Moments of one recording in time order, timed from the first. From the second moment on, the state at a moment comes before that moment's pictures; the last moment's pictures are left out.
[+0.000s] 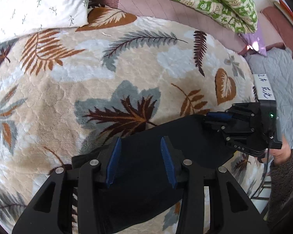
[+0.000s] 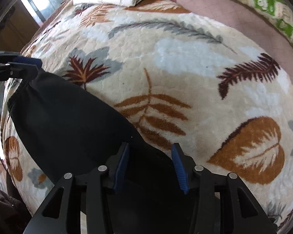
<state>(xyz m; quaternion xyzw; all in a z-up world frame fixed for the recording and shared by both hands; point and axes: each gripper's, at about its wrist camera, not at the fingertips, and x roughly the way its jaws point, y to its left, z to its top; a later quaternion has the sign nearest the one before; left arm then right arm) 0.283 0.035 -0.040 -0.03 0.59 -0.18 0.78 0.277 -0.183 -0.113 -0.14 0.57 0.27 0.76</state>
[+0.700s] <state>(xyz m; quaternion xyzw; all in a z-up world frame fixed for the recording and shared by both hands) 0.275 0.097 -0.067 -0.11 0.62 -0.13 0.77 0.282 -0.186 -0.101 -0.13 0.53 0.25 0.80</state>
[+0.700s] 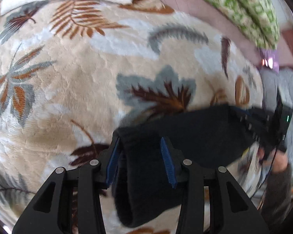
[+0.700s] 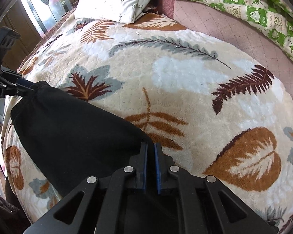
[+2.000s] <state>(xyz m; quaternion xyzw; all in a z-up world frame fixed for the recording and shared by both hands) 0.140 -0.054 -0.028 -0.09 0.58 -0.17 0.79 0.071 -0.472 -0.038 0.20 0.44 0.00 0.87</state>
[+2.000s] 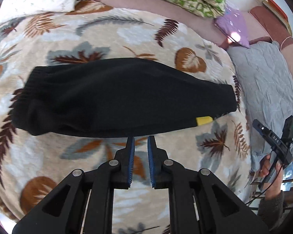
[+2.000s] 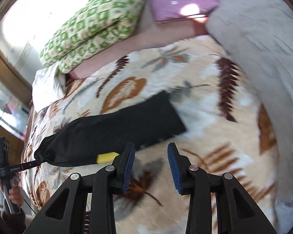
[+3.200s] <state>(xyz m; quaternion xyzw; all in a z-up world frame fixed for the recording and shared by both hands) 0.204 0.107 -0.067 -0.15 0.59 -0.08 0.79 0.123 -0.489 -0.092 0.28 0.45 -0.02 0.85</state>
